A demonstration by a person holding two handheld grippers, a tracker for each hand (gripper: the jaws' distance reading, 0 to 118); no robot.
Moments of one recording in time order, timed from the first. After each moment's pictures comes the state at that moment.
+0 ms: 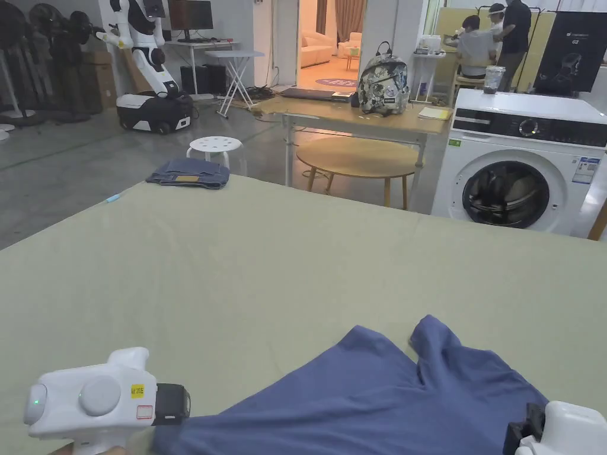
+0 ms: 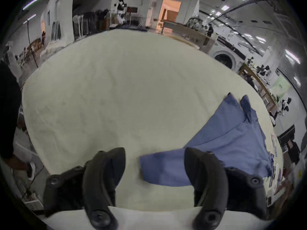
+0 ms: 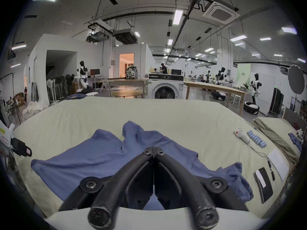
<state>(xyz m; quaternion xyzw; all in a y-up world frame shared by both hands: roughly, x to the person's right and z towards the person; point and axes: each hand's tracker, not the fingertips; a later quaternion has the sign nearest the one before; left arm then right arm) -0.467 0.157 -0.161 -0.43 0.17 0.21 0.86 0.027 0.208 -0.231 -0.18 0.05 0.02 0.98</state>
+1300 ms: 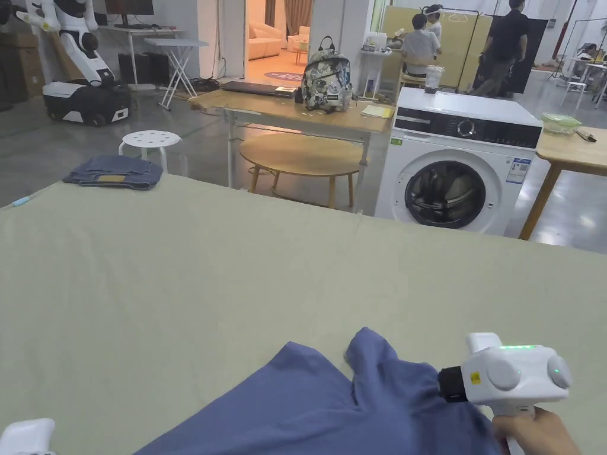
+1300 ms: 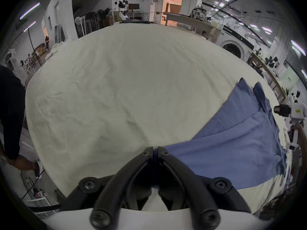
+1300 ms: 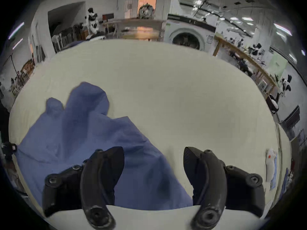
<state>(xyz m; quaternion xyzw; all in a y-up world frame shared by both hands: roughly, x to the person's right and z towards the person) -0.437 0.131 -0.170 -0.45 0.20 0.17 0.85 0.075 0.146 -0.535 -0.46 0.13 0.12 0.87</state>
